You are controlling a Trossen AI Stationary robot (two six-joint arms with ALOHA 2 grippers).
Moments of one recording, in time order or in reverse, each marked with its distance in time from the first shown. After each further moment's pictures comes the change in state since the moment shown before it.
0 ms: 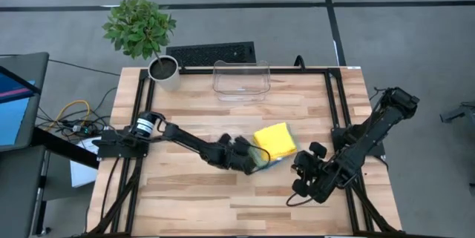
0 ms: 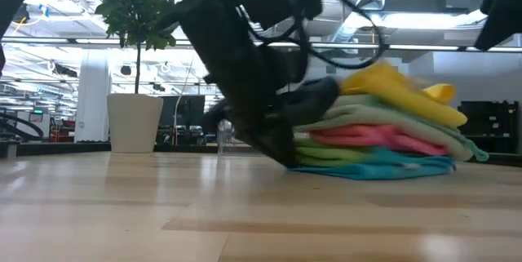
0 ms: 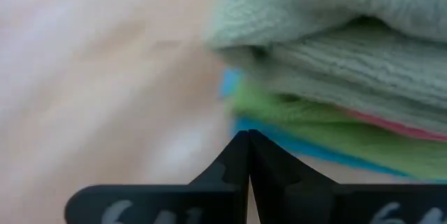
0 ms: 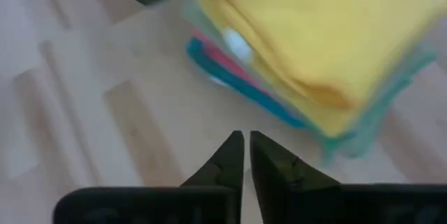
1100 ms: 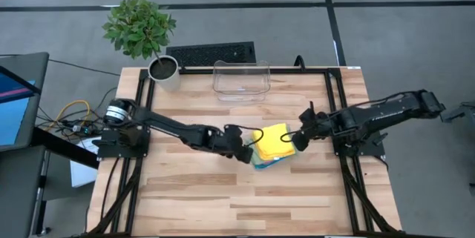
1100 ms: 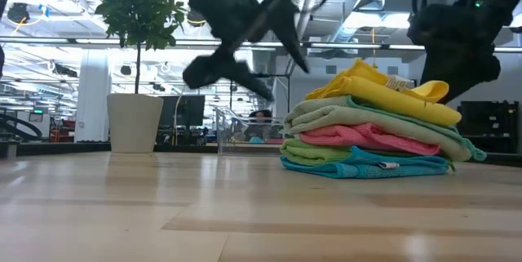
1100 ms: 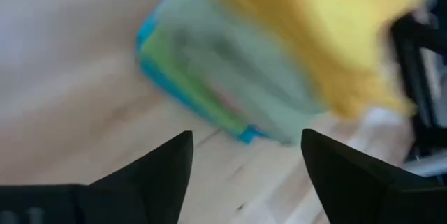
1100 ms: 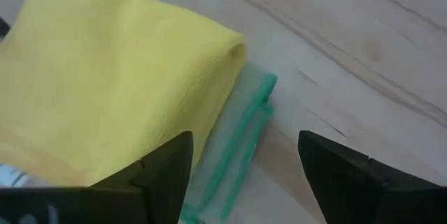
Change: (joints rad) left arm 0.061 -0.311 -0.153 0.119 0.411 -0.374; right arm -0.614 -0.447 -0.380 0.143 -0.271 -0.272
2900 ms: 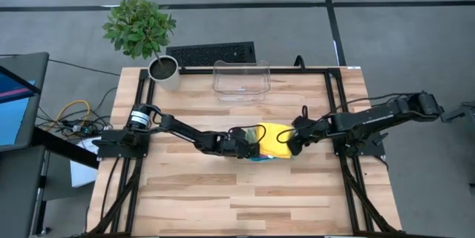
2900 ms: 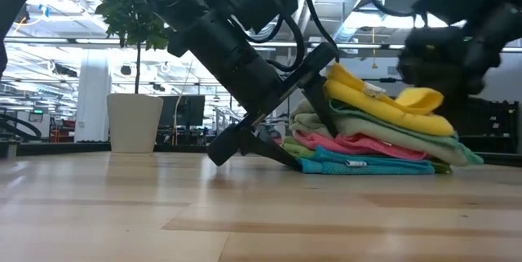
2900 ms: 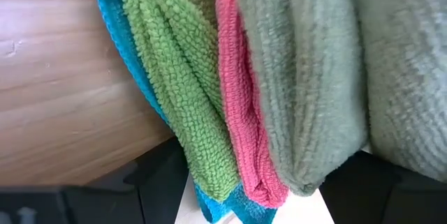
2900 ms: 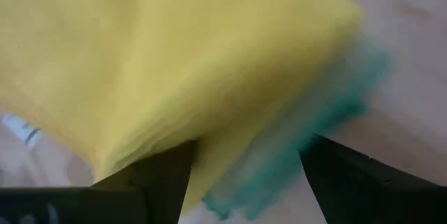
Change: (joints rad) left arm 0.037 0.237 -0.047 0.356 -0.072 -0.204; right arm -0.085 0.070 -0.220 0.458 -0.282 0.025
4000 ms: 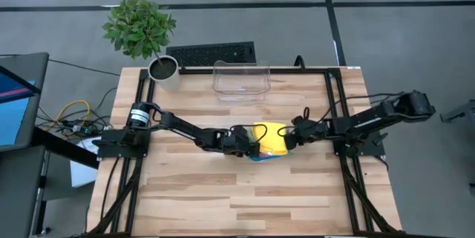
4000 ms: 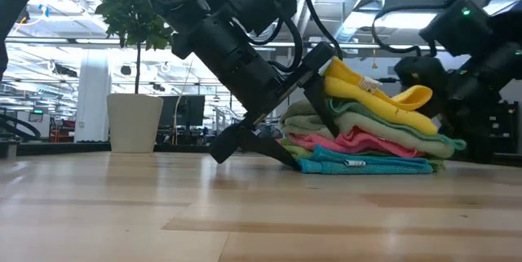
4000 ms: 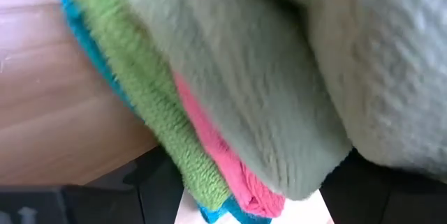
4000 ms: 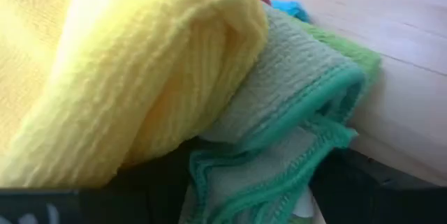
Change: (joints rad) left arm 0.040 -0.009 -0.003 0.019 0.073 0.063; right arm -0.052 0.188 -0.209 0.561 0.044 0.158
